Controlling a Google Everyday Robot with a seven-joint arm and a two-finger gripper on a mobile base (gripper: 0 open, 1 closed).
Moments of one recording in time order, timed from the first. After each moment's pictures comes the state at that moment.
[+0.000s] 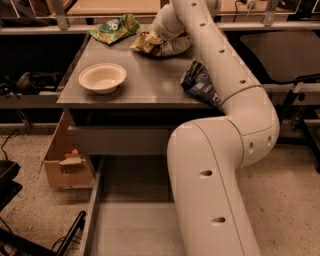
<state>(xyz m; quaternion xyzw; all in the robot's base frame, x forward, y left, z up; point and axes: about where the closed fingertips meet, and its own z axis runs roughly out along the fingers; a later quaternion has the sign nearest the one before) 0.914 0.015 0.915 -0.60 0.65 -0.05 0.46</state>
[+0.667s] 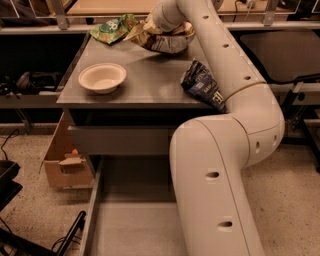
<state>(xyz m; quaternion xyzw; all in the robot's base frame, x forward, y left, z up) 0.911 0.019 0.953 -0.60 0.62 -0.07 0.50</state>
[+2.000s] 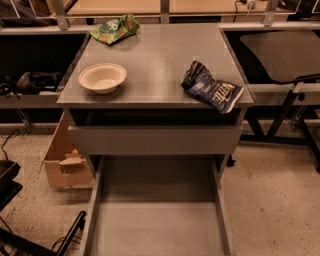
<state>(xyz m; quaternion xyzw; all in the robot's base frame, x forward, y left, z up) 0.734 -0.109 1.227 -0.54 0.55 -0.27 0.58</state>
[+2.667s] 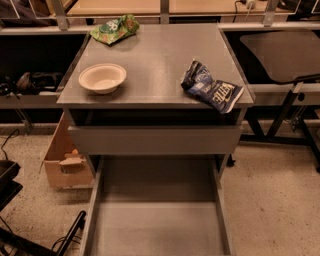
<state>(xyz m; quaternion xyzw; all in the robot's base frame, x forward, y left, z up) 0.581 -0.073 1.277 -0.50 0.51 -0.24 0.66</state>
